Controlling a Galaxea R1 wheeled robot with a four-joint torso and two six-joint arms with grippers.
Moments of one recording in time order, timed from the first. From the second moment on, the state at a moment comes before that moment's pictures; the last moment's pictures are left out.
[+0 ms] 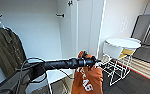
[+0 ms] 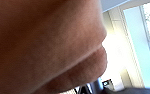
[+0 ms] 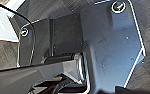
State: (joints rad) left arm 0.18 2.87 -1.58 0.73 0.05 -1.71; right arm -1.57 3.11 -2.76 0.00 0.11 0.05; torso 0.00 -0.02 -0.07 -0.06
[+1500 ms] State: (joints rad) left arm 0.17 2.88 -1.56 0.75 0.05 -1.71; right arm -1.57 3.11 -2.76 0.00 0.11 0.05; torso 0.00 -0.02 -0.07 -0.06
